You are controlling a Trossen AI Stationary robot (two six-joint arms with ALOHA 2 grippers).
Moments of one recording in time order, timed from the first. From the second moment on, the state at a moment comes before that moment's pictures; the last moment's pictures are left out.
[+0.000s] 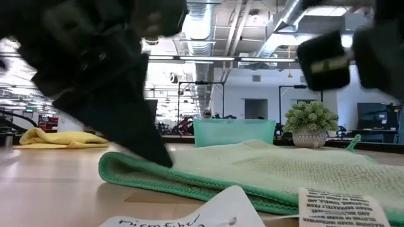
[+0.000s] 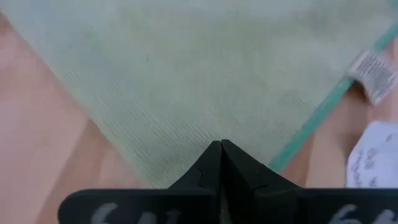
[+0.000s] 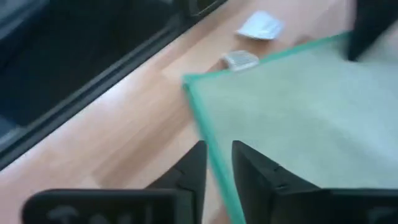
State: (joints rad) left arm -0.65 2.10 1.34 -0.35 -0.53 -0.85; right arm 0.58 1.65 0.74 0.13 -0.19 -0.17
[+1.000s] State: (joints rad) left arm -0.71 2.15 1.50 -0.53 -0.70 -0.77; right arm 0.42 1.39 0.43 0.14 0.09 0.12
